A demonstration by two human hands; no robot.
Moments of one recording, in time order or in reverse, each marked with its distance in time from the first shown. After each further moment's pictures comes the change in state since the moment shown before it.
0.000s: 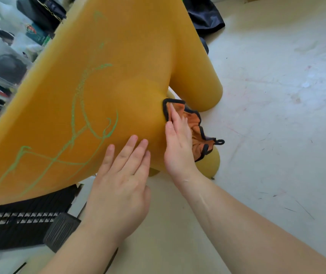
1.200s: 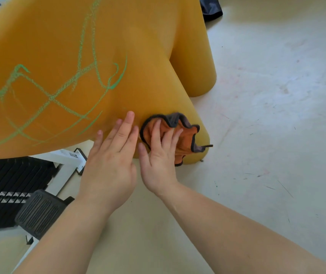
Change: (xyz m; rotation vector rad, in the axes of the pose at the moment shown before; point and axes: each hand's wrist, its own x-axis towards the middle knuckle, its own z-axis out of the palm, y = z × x) left_hand -0.038 -0.016 0.065 -0.198 0.035 -0.134; right_hand -0.080 0.077 0.041 -0.452 -0.114 -0.125
